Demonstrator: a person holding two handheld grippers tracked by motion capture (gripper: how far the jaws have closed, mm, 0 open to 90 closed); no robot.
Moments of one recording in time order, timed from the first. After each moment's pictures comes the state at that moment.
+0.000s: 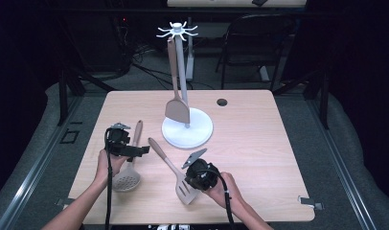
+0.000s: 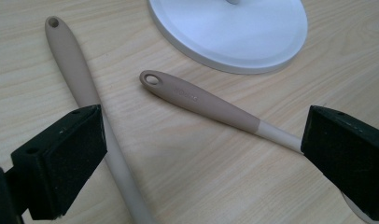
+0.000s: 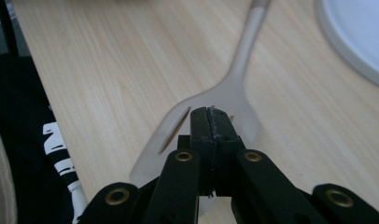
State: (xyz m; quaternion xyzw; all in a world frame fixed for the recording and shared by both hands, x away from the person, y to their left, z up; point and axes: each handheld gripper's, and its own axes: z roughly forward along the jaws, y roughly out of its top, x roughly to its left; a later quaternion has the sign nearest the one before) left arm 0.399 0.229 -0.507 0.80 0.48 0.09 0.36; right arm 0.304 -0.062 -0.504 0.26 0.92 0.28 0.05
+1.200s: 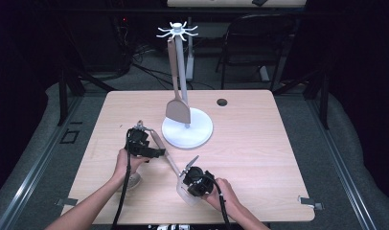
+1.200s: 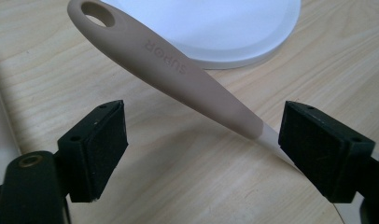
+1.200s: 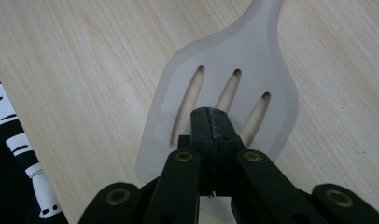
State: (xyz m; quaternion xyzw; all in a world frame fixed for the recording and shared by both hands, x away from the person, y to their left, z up) left arm 0.416 0.178 -0.530 0.82 0.46 0.05 0.32; right arm 0.311 -0.055 -0.549 0.27 0.94 0.19 0.02
